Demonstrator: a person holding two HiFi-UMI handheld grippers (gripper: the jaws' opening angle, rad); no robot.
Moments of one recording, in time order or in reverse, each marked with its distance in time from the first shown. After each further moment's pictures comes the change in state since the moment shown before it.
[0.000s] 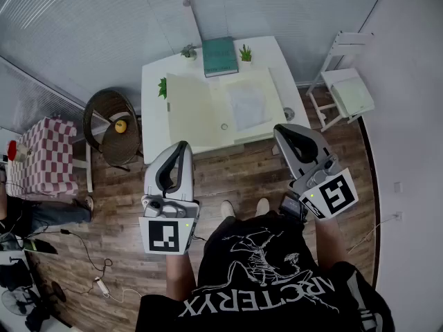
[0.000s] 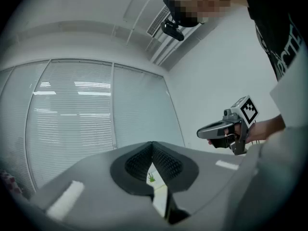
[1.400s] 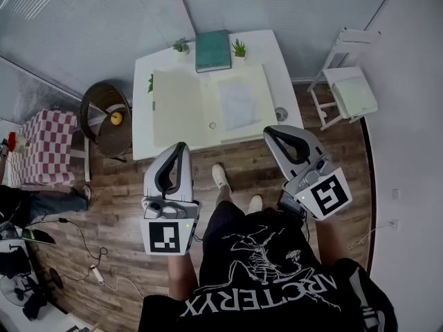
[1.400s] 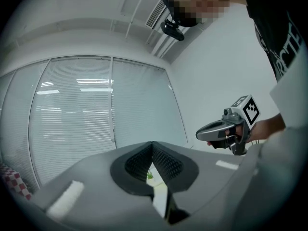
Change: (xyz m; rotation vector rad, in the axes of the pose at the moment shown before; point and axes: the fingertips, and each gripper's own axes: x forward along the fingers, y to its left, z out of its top) left arm 0.044 -0.045 -0.015 -0.004 0.077 0.054; right arm -0.010 -0.042 -0.028 -0.025 0.029 0.110
